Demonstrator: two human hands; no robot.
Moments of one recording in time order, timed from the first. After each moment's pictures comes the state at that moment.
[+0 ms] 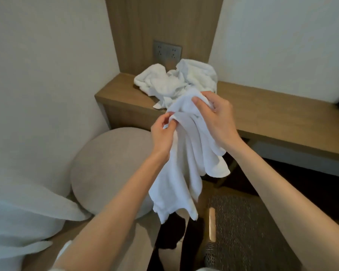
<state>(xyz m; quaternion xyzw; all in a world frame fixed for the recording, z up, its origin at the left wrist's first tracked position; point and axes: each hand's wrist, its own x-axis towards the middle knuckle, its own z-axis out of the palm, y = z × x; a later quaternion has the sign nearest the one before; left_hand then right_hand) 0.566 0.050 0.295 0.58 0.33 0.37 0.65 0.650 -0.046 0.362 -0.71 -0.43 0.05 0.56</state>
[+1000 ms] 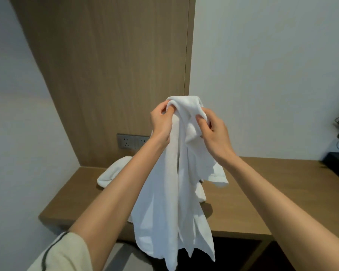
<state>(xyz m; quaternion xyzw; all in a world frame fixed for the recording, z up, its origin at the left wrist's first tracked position) 0.919 0.272 0.462 0.61 0.16 0.40 0.67 0.939 0.136 0.452 -0.73 -0.34 -0.09 0.58</state>
